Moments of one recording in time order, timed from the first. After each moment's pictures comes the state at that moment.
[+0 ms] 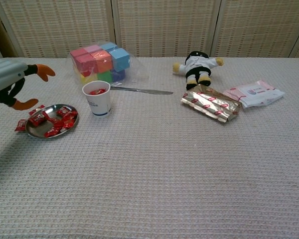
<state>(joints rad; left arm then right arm) -0.58 -1.50 -0.12 -1.25 1.30 1.15 0.29 0.09 -1.11 -0.02 -1.65 -1.58 1.41 -0.15</state>
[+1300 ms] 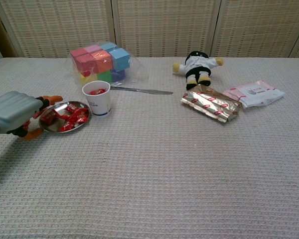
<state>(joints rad) -0.56 -1.76 -0.09 -0.90 1.34 1.11 0.39 0.08 -1.10 -0.03 -1.65 -1.61 1.44 -0.13</state>
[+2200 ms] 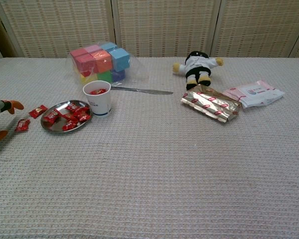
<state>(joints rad) -0.47 -1.71 -0.11 -0.86 1.27 1.11 0.36 0.08 -1.10 -0.04 -1.65 -1.63 1.44 -0.13</state>
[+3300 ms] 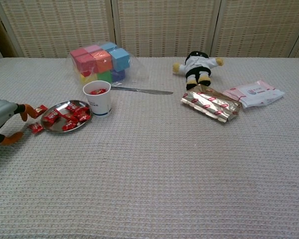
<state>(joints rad) -0.47 -1.76 -0.09 -0.83 1.37 1.18 0.25 0.07 -1.10 -0.04 -1.65 -1.63 1.44 -0.13</state>
